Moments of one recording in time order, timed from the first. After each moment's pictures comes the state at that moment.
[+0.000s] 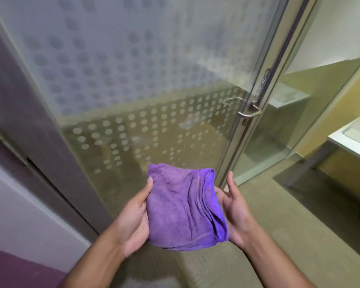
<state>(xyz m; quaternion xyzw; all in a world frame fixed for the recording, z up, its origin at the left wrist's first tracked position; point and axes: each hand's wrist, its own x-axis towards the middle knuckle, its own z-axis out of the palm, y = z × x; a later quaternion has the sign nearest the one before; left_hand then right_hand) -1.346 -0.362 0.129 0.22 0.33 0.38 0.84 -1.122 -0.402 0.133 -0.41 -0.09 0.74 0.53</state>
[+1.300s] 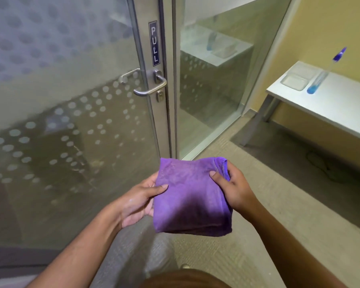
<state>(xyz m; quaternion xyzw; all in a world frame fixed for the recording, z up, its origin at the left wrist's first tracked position) -1.026 -0.321 0.067 0.44 0.32 0.09 0.83 -0.778 -0.446 0.070 -0.68 -0.39 0.35 0.52</state>
